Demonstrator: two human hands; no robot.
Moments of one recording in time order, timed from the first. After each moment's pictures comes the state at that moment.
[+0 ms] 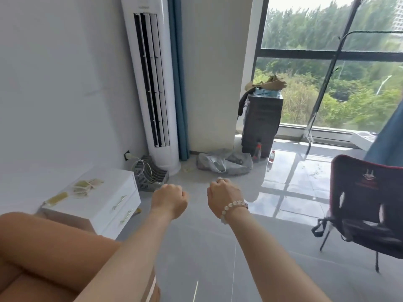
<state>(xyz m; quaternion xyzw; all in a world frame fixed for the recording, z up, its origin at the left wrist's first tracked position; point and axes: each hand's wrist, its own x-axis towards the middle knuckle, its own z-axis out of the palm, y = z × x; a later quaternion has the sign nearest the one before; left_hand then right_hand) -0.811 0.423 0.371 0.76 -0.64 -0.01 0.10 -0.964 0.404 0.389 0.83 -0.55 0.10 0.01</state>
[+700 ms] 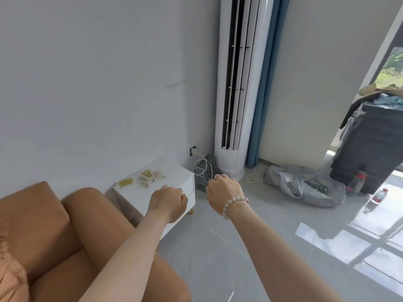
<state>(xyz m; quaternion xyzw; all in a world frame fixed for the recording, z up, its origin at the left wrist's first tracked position) -0.603 0.307 0.345 0.87 -0.48 0.00 0.08 -0.732 0.209 0.372 0.95 -0.32 0.06 0.00</state>
